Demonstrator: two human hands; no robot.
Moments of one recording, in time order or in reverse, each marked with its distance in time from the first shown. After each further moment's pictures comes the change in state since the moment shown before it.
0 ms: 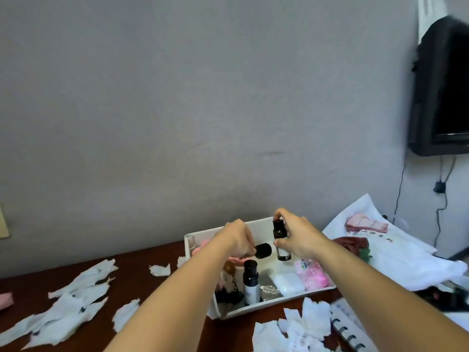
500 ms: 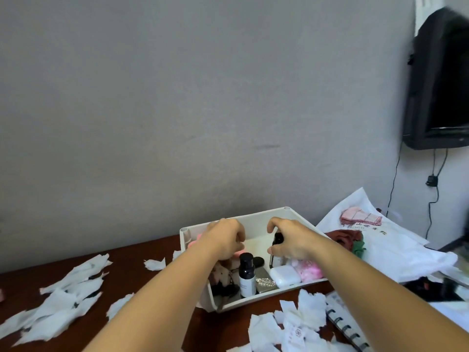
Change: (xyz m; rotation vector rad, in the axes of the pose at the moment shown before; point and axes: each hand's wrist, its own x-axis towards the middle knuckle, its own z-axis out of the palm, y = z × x) left_hand 0.001 -0.021 0.007 0.275 0.089 0.126; right_hand -0.008 -0.003 0.006 -0.055 -0.226 0.054
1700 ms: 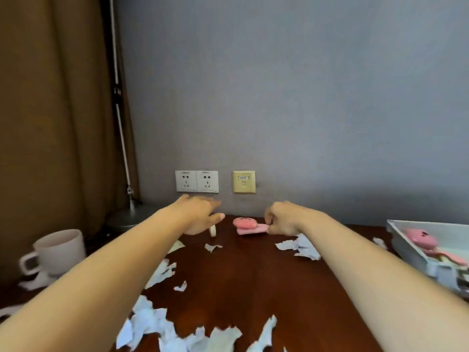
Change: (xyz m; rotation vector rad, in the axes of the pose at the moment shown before) left_hand -0.411 -0.246 -0.197 0.411 -0.108 -0.601; right_hand -0.085 -0.418 0.120 -0.282 -0.219 -0.585
